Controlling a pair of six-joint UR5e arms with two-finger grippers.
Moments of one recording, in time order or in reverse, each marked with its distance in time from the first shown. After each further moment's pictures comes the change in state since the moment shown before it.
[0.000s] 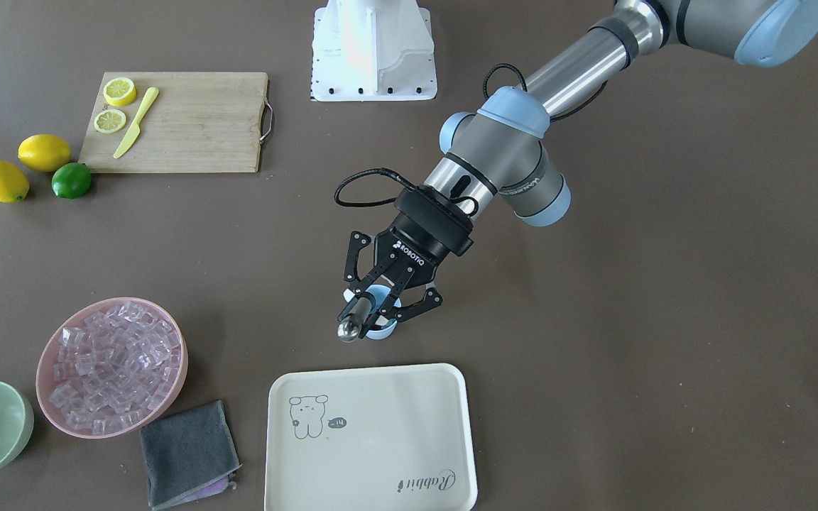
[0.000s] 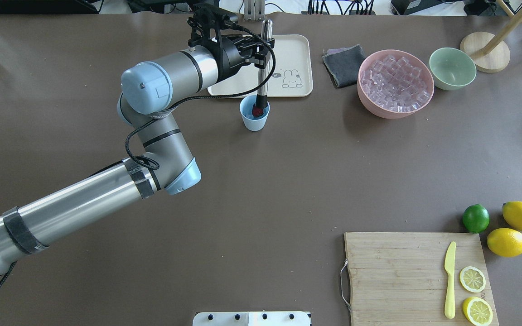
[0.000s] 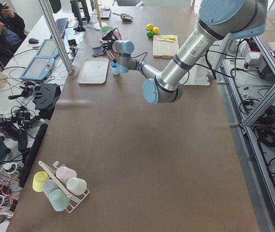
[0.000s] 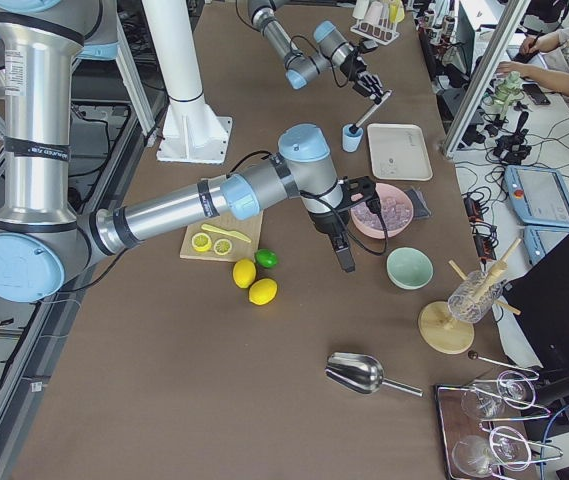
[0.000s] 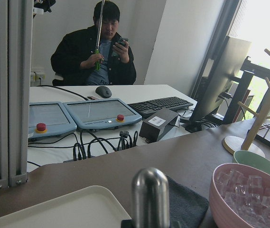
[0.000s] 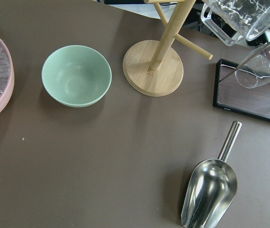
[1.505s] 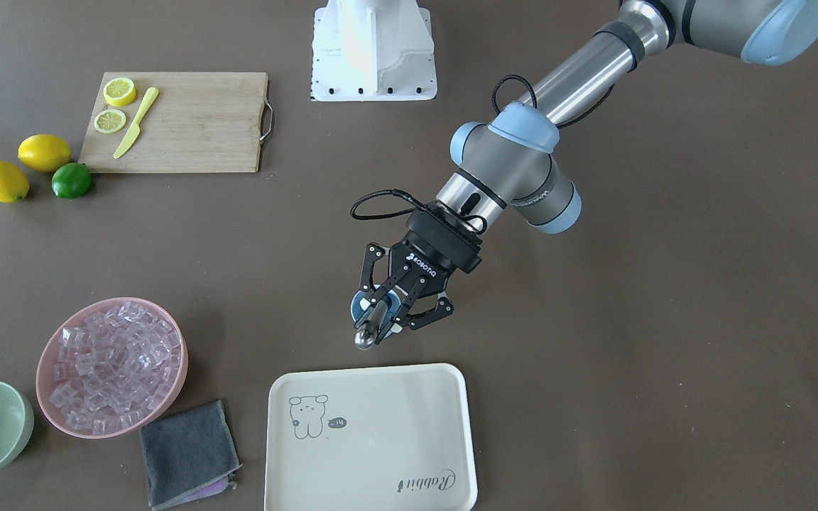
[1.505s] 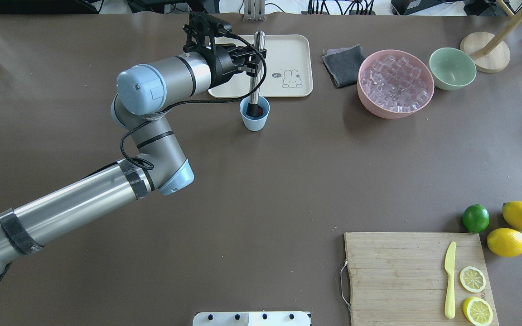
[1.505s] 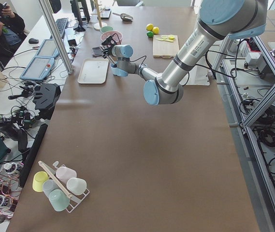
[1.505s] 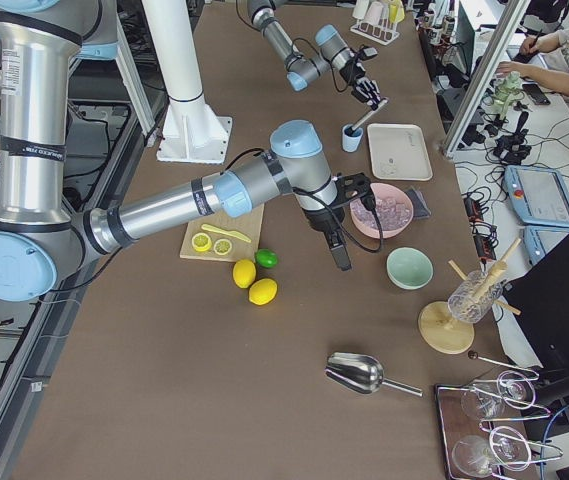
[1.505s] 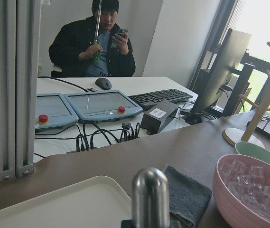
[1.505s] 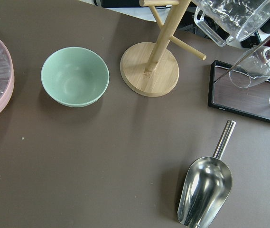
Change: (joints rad) left arm 0.009 0.020 0.053 -0.002 -0.040 -0.001; right arm 0.007 -0.024 0.032 -0.001 -0.005 0.003
